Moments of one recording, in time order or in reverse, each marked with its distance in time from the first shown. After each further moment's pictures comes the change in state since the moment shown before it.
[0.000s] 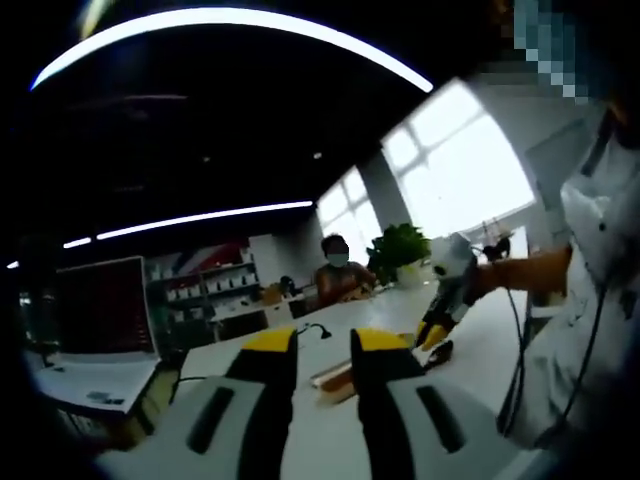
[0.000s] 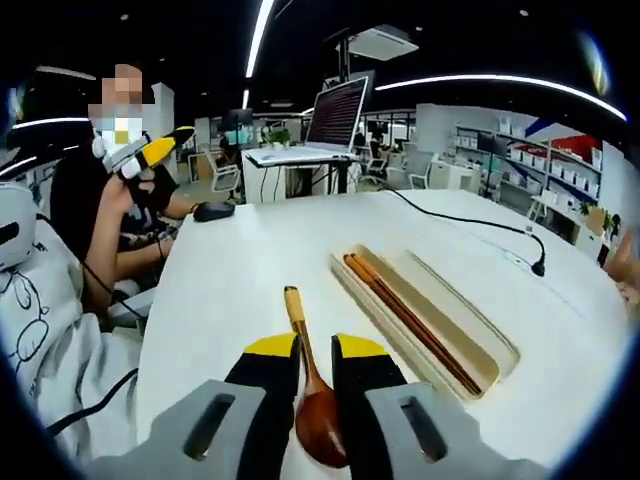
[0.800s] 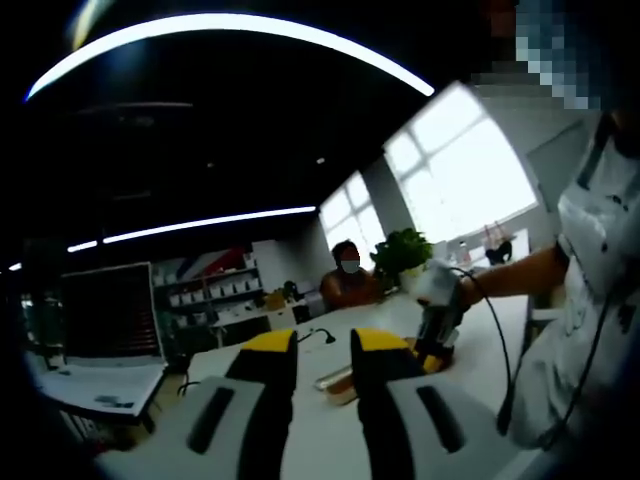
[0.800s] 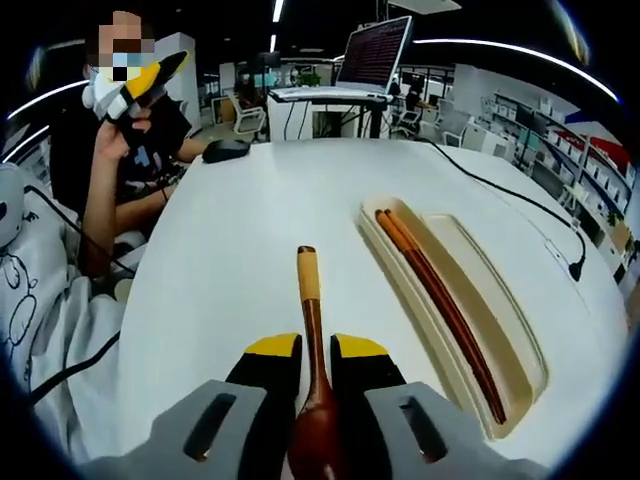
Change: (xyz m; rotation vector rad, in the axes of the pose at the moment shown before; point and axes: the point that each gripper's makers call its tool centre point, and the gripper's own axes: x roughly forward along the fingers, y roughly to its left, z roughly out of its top) left arm -0.011 0.002 0.010 0.007 -0.032 0.010; right arm 0.028 0.007 -0.022 -0.074 0.226 0.099
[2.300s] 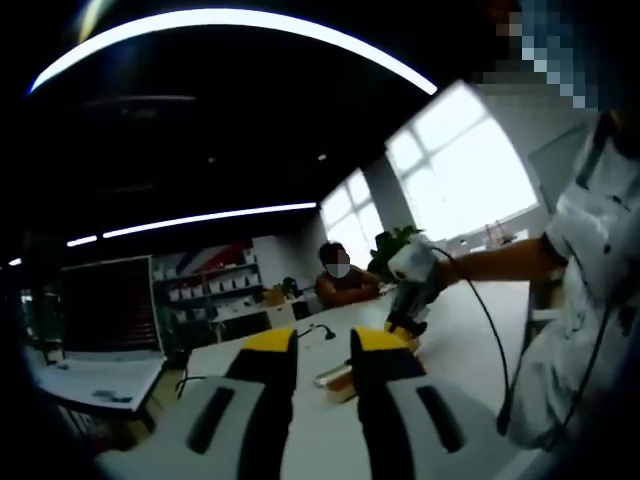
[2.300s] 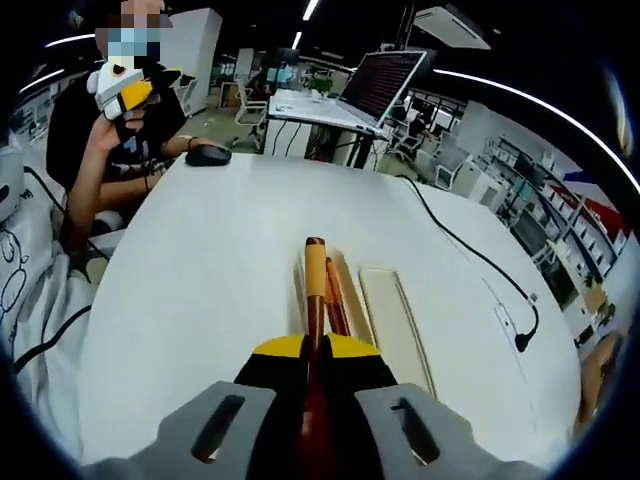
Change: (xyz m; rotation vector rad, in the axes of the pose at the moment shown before) left arm 0.001 0.006 -0.005 -0.017 0.012 0.004; right arm -0.022 -0.067 0.048 -0.218 -0.005 -0.108
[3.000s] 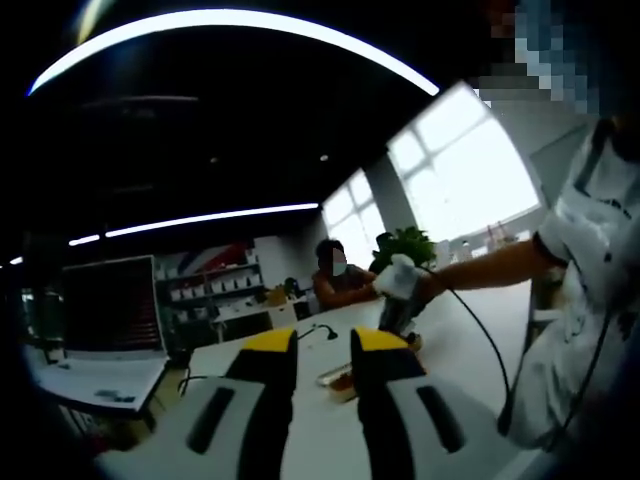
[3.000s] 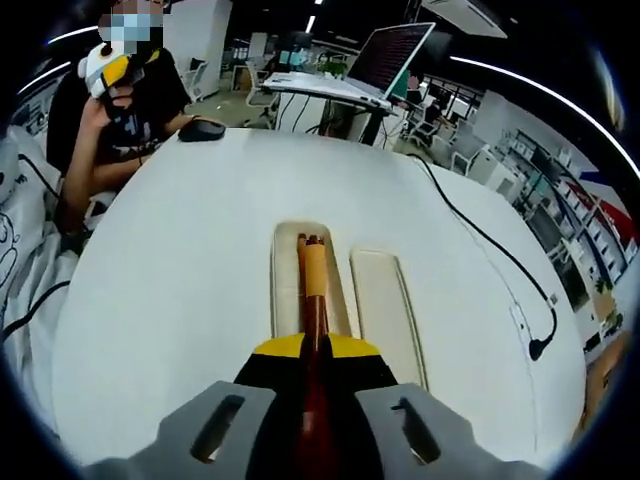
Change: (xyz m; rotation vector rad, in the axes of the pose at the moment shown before) left arm 0.000 0.005 -0.002 -0.002 0.004 0.008; right arm 0.034 -0.018 -0.018 -0.016 0.058 0.063
